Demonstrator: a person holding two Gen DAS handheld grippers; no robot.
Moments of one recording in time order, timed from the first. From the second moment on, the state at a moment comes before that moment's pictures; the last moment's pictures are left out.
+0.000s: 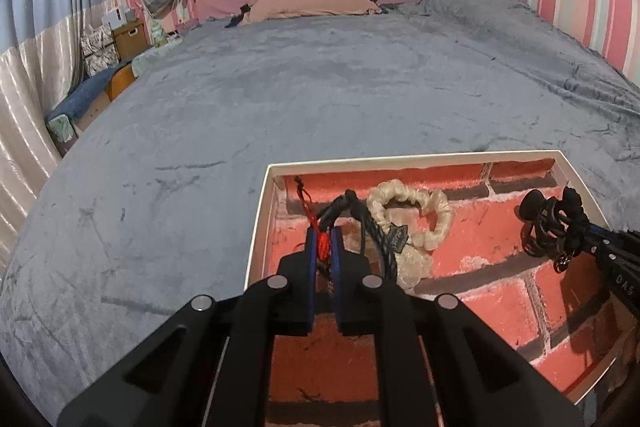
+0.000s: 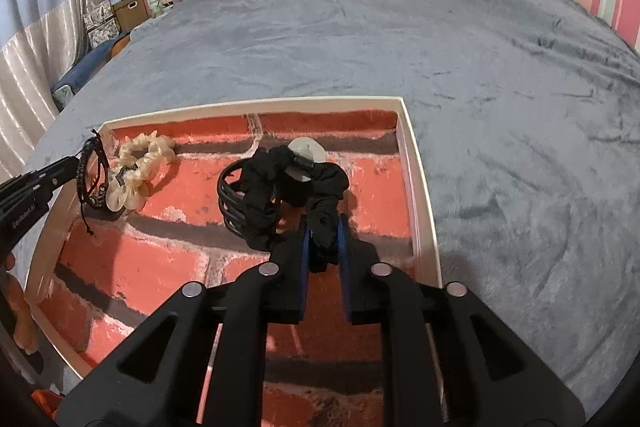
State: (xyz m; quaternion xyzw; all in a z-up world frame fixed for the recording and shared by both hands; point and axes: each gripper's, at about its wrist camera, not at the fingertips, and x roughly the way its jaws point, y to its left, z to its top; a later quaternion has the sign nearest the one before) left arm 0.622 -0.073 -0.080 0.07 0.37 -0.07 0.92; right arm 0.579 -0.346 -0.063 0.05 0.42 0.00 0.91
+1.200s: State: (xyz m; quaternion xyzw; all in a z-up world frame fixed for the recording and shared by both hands) left arm 0.452 -0.027 -0.005 0.02 0.27 -0.08 0.96; right arm 0.371 -0.352 -0.003 0.12 0.15 -0.06 0.98
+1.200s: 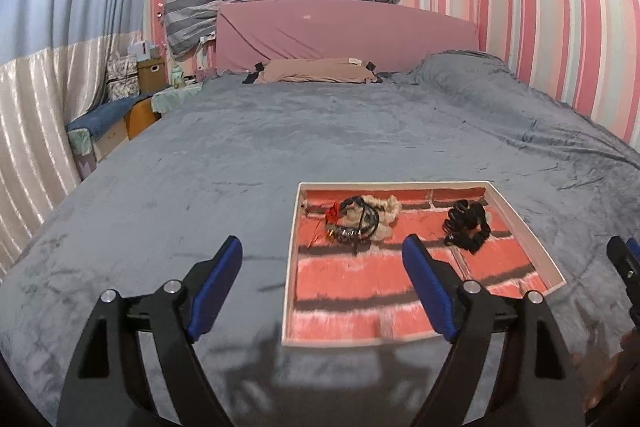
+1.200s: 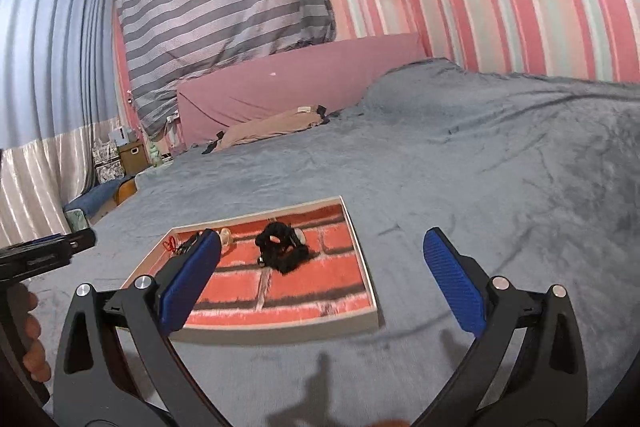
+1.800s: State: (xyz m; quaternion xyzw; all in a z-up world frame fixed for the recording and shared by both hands) left arm 0.348 -0.007 -0.035 0.01 0.32 -0.05 0.94; right arm 0.306 -0.326 -0.047 0.08 0.27 -0.09 0.96
